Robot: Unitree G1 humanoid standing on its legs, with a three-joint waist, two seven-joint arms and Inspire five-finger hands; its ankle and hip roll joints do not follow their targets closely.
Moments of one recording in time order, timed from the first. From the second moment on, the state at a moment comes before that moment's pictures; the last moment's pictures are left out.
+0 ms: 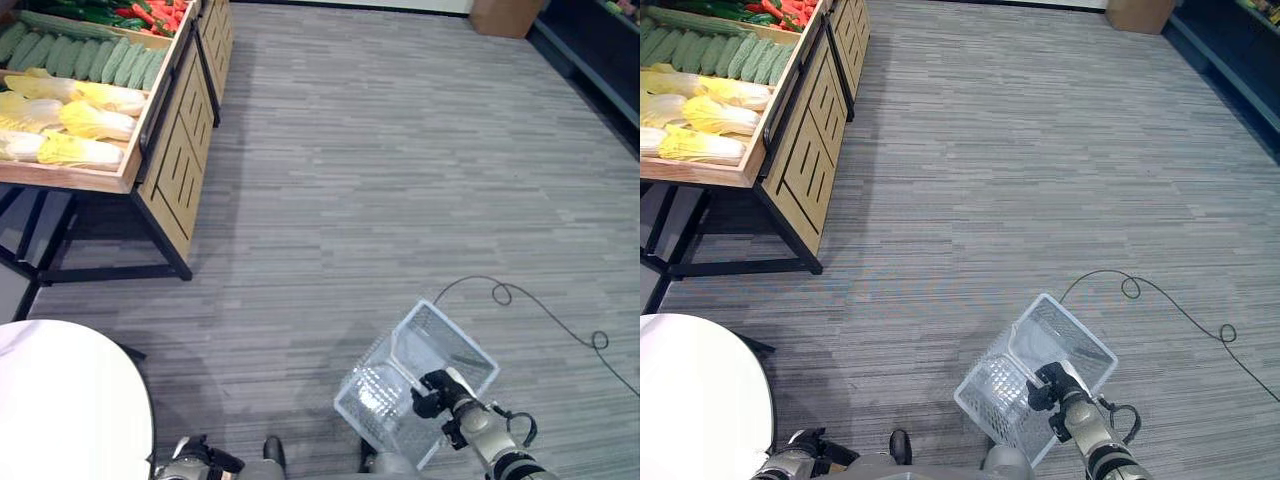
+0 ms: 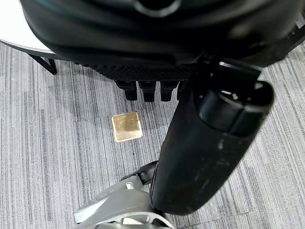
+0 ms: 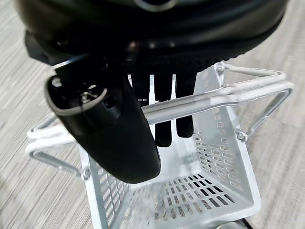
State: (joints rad) left arm -0.08 0.25 -0.09 1.25 -0.01 0.16 0.15; right arm -0.07 -0.33 0.24 0.94 -0.14 0.09 -0.05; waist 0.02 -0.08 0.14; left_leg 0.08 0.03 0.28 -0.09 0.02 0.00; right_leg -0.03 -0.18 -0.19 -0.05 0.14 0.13
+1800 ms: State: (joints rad) left arm -0.09 0.26 -0.11 1.33 0.00 0.14 0.15; right arm -0.06 -0.28 0.13 1.22 0.01 0.06 -0.11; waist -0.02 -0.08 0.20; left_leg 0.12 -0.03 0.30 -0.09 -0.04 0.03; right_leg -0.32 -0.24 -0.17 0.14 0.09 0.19
